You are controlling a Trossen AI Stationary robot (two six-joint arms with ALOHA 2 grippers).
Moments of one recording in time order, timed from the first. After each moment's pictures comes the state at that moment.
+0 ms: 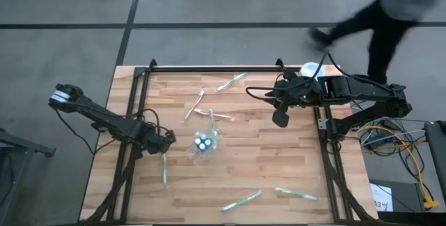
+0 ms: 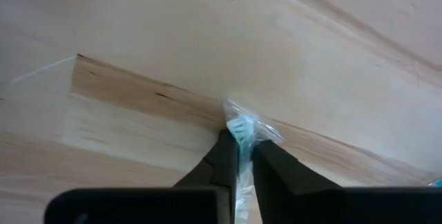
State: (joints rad) left arm -0.36 1.04 0.42 -0.70 -0.03 -2.34; right arm 0.02 1.19 1.38 -0.90 0.31 0.16
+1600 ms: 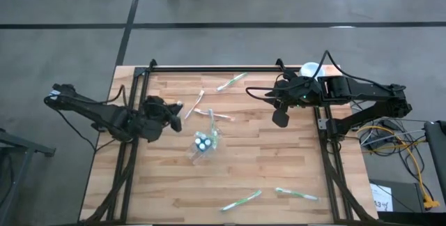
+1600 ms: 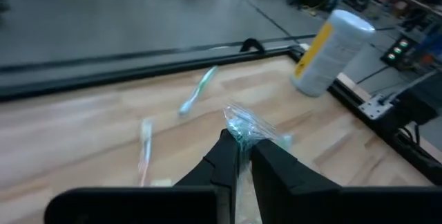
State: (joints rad) left arm -0.36 0.92 0.85 -0.64 -1.00 -1.08; right arm 0.02 1.19 1.38 -0.90 0.31 0.16
